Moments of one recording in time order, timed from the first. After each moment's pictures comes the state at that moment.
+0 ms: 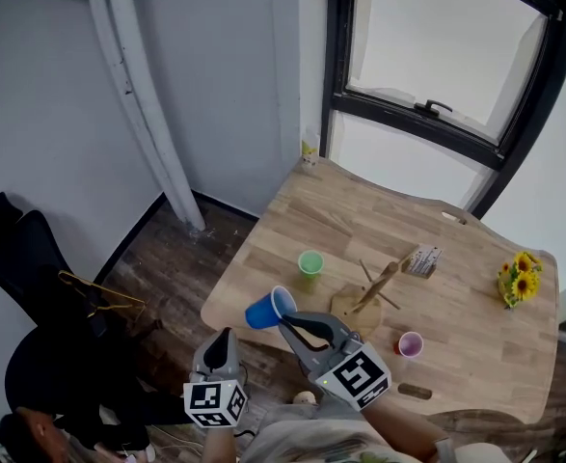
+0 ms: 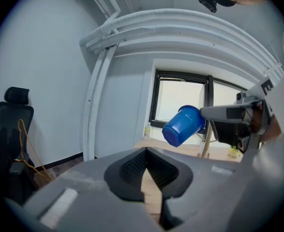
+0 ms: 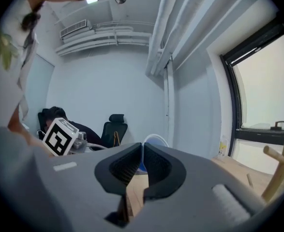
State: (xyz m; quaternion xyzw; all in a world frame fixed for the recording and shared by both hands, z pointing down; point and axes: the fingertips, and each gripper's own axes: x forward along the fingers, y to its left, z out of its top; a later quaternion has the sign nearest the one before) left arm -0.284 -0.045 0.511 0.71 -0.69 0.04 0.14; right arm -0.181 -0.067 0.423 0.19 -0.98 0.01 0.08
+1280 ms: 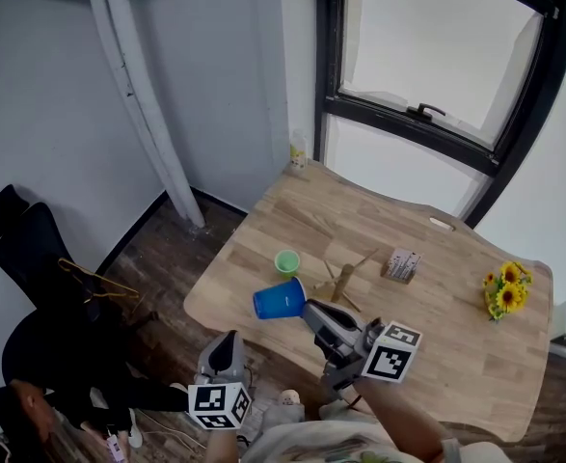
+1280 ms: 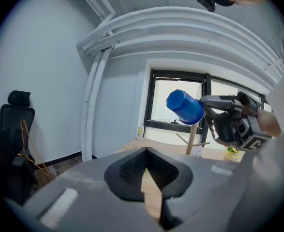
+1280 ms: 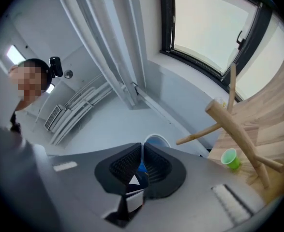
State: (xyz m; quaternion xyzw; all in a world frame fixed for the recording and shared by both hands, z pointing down) left arm -0.185 -0.039 0.492 0.70 -0.70 0.04 0.14; right arm -0.051 -0.105 0.381 0.11 -0.91 0.36 -0.15
